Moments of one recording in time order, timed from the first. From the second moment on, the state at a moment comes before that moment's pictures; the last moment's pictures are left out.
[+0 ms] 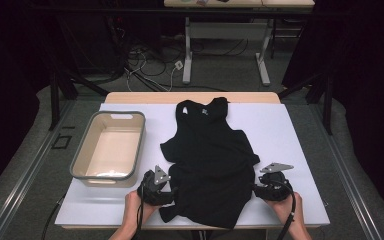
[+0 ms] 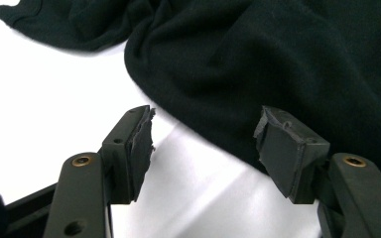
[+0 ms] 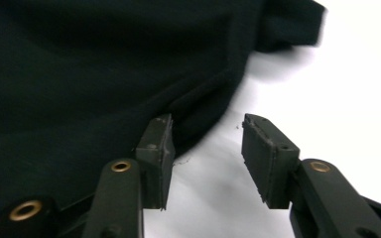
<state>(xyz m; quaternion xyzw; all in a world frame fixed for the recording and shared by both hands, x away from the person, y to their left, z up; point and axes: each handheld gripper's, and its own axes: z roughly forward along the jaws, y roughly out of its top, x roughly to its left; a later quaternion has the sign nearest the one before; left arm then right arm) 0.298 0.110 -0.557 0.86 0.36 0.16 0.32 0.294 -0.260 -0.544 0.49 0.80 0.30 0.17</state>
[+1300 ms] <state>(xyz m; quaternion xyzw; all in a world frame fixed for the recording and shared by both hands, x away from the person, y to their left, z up) 0.308 0.116 -0.549 0.84 0.36 0.20 0.35 0.314 -0.263 -0.533 0.48 0.79 0.29 0.22</state>
